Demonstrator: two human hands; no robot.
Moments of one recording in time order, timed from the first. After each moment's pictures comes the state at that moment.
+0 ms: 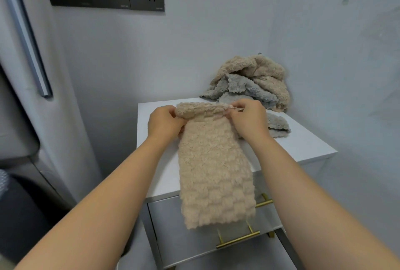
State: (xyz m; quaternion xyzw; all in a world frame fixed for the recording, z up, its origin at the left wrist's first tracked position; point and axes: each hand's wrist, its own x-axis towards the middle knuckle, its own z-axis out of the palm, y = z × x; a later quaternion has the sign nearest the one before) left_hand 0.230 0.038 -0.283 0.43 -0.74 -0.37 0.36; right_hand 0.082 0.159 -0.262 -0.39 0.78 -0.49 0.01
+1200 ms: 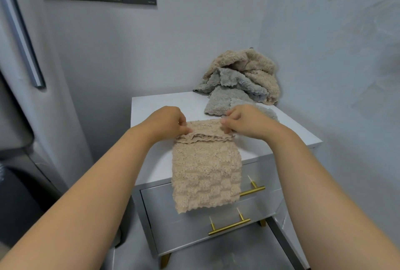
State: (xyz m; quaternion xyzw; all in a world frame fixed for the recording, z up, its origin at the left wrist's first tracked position) left_hand 0.238 0.054 -0.266 0.30 -0.94 -0.16 0.07; right_hand 0.069 0.202 -0.251 -0.53 0.79 -0.27 0.16
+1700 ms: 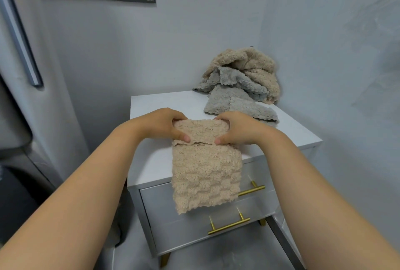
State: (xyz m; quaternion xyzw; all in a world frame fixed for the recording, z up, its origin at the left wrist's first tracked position) left_hand 0.250 0.046 -0.260 0.26 -0.93 -0.26 0.02; right_hand 0.083 0.196 -0.255 -0.56 0.80 -0.16 0.17
